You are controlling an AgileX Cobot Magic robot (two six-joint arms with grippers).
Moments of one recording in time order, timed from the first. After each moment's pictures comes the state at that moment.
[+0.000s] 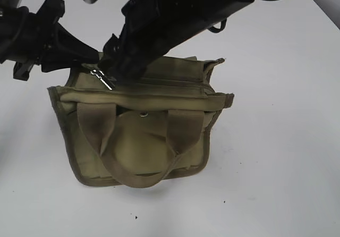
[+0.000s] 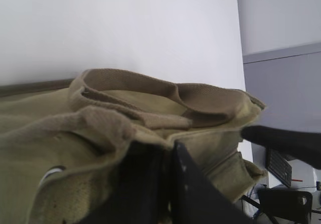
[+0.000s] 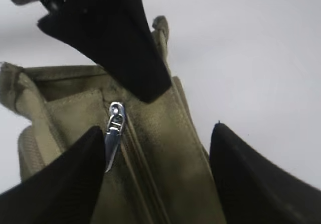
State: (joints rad) left arm -0.19 1.51 -0.95 -1.14 0.79 0.50; right arm 0.73 1.74 -1.34 0.38 0.43 -0.83
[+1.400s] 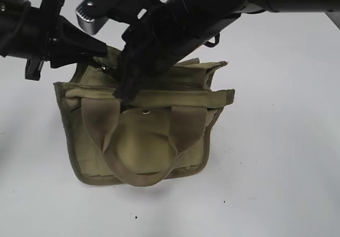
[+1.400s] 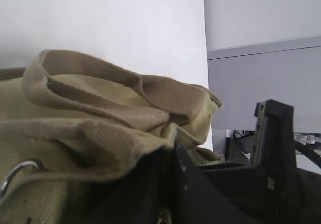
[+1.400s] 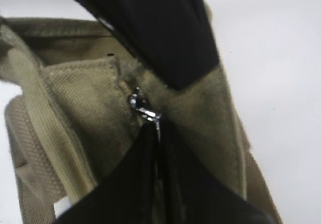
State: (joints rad) left arm -0.19 1.53 -0.95 -1.29 0.88 0.55; right arm 0.73 1.81 -1.35 0.33 0.50 -0.83
